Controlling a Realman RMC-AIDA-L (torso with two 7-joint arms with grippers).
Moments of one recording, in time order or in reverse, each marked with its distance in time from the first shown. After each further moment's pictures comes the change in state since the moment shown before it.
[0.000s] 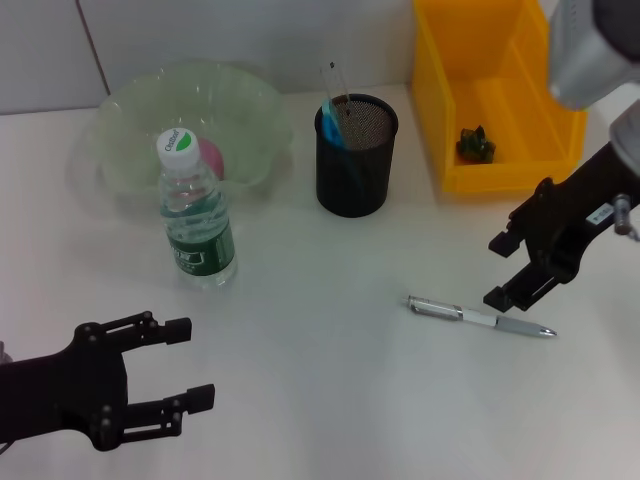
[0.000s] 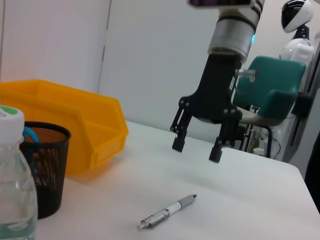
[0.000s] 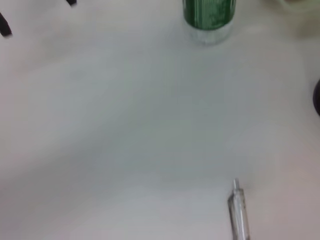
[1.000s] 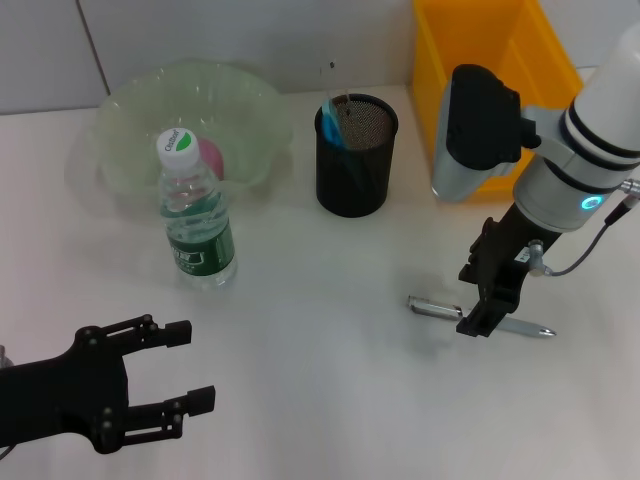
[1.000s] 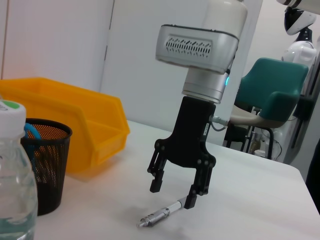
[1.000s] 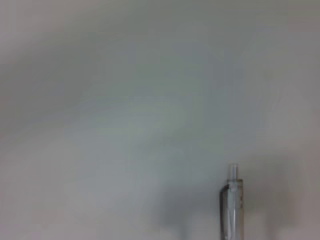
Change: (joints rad) left arm 0.005 -0.003 -0.001 -0.006 0.000 -0.003 -0.004; right arm 0.105 0.053 -0.211 0.319 -0.152 0.305 -0.011
